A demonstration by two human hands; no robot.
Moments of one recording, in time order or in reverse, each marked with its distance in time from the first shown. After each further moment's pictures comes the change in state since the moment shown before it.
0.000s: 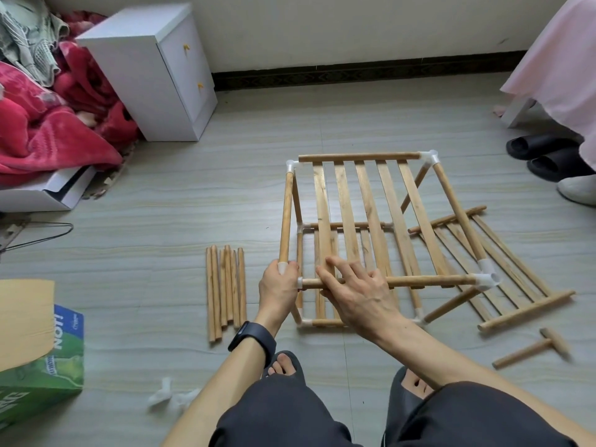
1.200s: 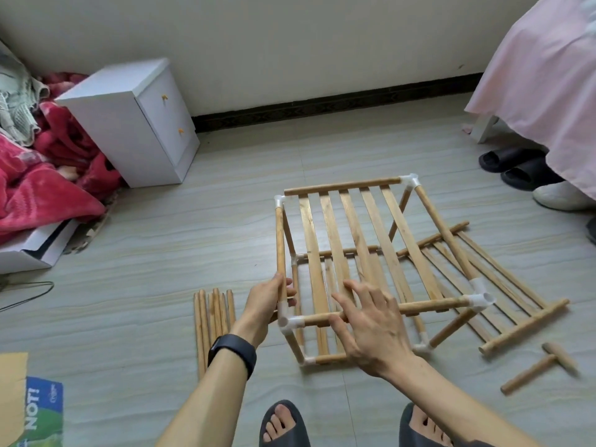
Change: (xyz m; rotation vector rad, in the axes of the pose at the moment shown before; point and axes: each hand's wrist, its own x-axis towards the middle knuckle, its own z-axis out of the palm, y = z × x) left_hand 0.044 0.041 -0.004 -0.155 -0.232 -0.190; right_hand -0.013 0.025 -0.001 0.162 -0.002 0.321
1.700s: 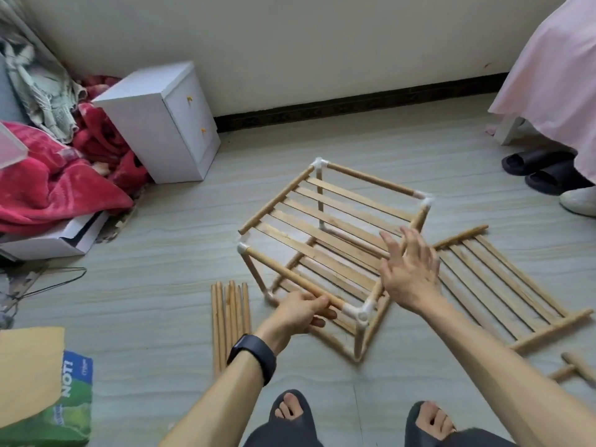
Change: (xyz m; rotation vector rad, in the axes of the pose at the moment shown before) left_hand -0.050 0.001 0.018 0.386 -0.275 0.028; right_hand 0.063 0.067 -0.018 0.054 -0.064 0.313
